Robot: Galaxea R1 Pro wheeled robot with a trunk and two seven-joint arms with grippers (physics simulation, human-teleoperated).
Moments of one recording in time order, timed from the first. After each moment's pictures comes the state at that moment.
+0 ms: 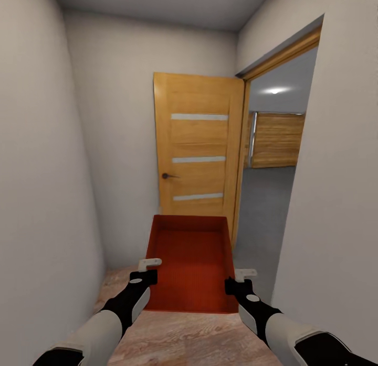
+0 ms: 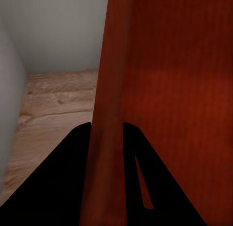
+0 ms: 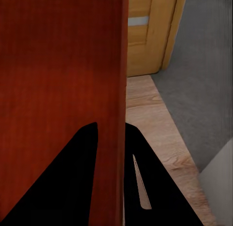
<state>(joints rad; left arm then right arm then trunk) -0.72 -0.14 -0.05 -0.33 0.07 0.08 0.25 -0.77 0.08 0.25 -0.04 -0.22 -0.25 -0.09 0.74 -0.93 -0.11</state>
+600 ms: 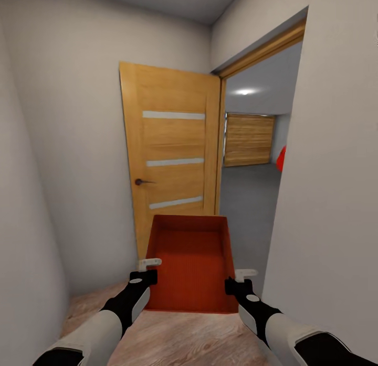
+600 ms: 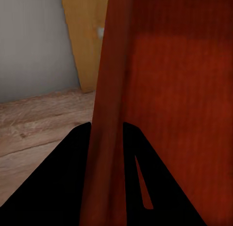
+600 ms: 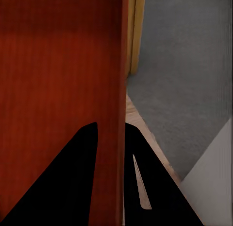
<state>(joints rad) -0.72 -0.14 -0.05 -0.33 0.07 0.08 0.25 -0.77 0.08 0.25 -0.04 -0.23 -0.25 -0.09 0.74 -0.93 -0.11</state>
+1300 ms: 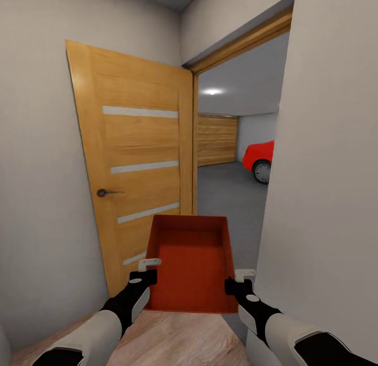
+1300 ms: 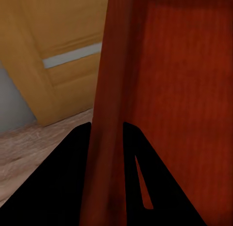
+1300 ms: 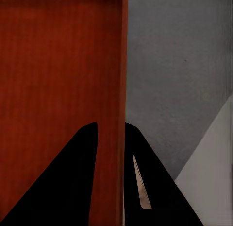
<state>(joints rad) -0.72 -0.14 -0.04 -0.33 0.07 0.08 0.25 -0.77 0.09 0.25 -0.04 -0.23 -0.25 -0.09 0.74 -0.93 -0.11</state>
